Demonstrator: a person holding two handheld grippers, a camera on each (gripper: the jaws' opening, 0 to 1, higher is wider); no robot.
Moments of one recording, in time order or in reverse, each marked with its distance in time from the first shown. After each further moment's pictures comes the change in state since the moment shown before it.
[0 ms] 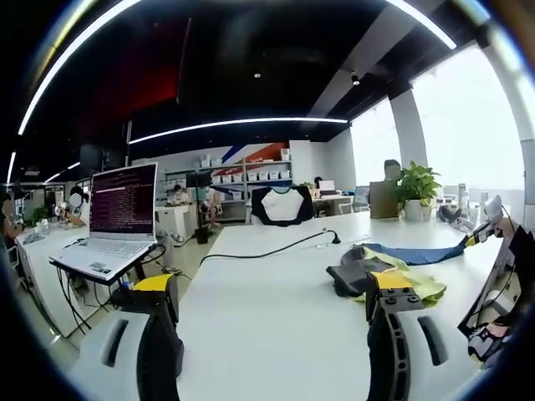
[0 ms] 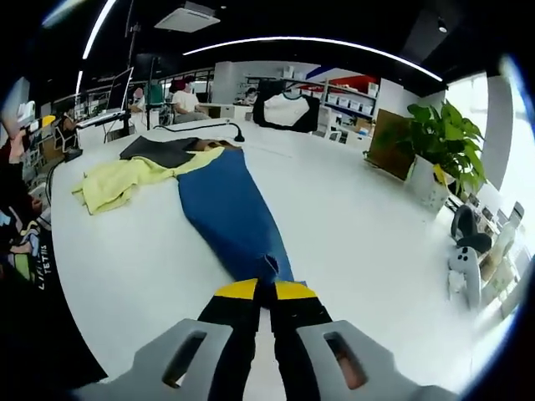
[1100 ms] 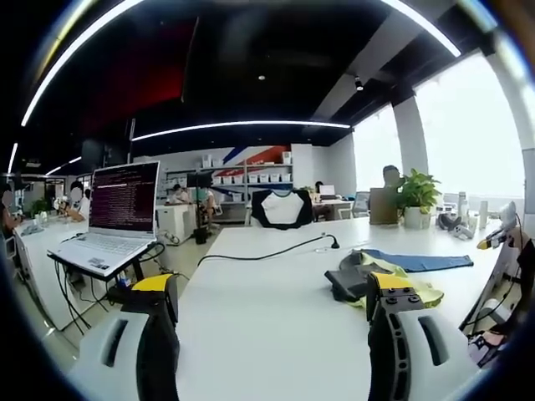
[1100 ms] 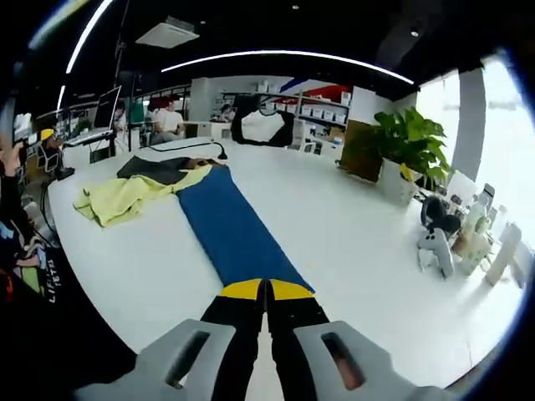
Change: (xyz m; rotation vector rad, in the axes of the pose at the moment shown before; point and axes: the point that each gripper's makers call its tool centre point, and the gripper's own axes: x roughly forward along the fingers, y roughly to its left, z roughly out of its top) left arm -0.005 -0.001 0.003 -0.039 -0.019 -0.002; right arm -0.074 0.004 0.023 0.137 -0.217 -0.178
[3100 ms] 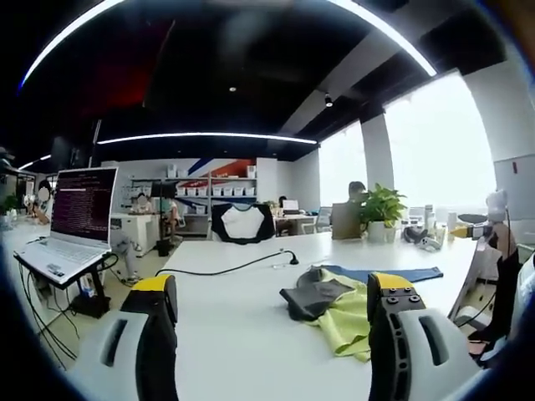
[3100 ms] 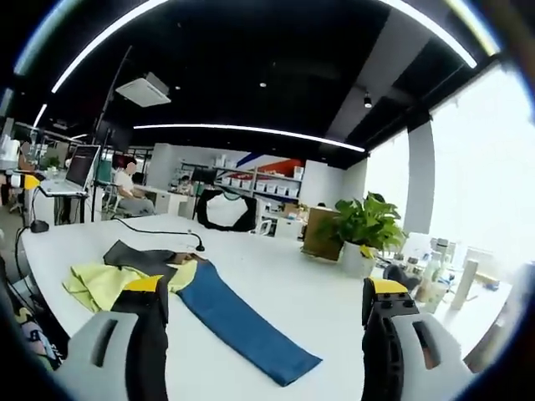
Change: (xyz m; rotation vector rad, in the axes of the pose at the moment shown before) left arm 0.011 -0.063 0.010 -0.017 -0.084 -0.199; right arm -0.051 0.063 0.094 -0.071 -0.286 -0.216
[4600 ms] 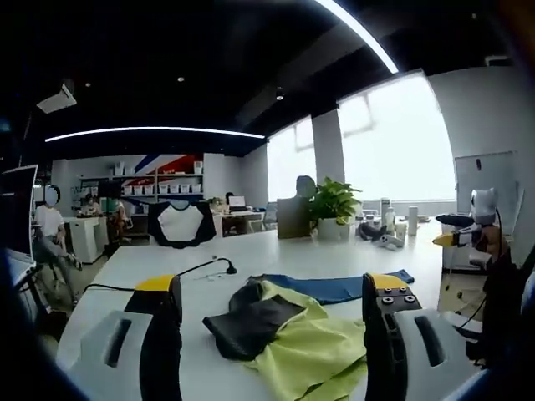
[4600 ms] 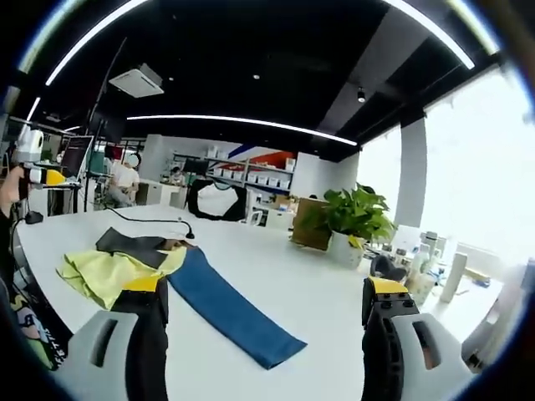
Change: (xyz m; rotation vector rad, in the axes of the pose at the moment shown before) left arm 0.128 -0.097 -0.005 0.009 0.037 -0.290; right arm 0.003 -0.016 -0.019 -0.006 0.047 -0.042
